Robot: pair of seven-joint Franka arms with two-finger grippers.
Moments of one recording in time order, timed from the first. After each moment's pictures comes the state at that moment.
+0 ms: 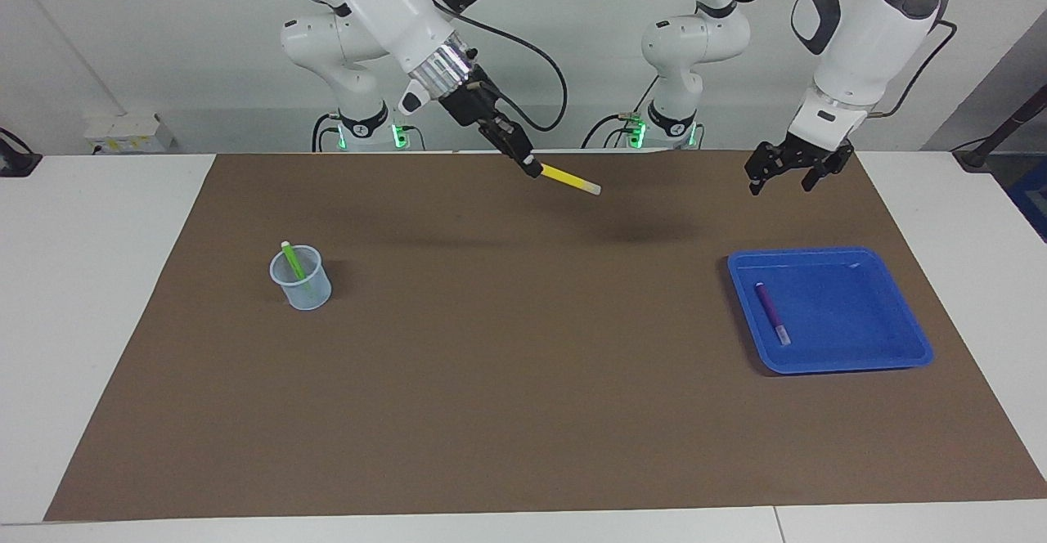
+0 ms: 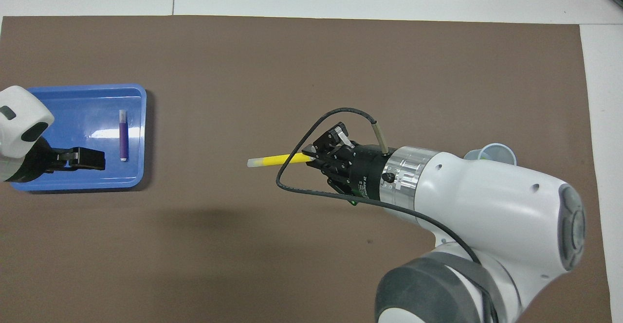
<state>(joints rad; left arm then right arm) 0.11 -0.20 -0.15 -1.99 -0.04 1.78 -0.04 0.23 -0.14 0.31 -2.04 0.70 2.46 1.17</state>
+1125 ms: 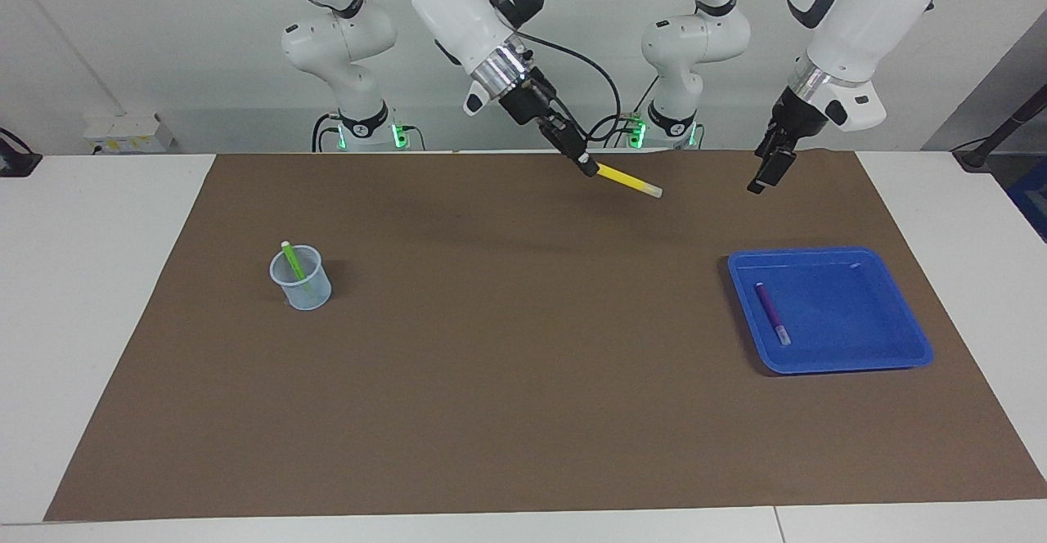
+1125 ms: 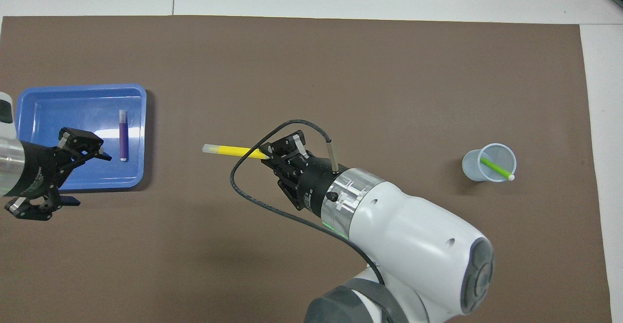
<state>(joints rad) 0.08 -0.25 -0.16 -1.99 -0.16 1.77 -1.21 0.48 -0.02 0.31 -2.07 0.71 2.91 1.39</state>
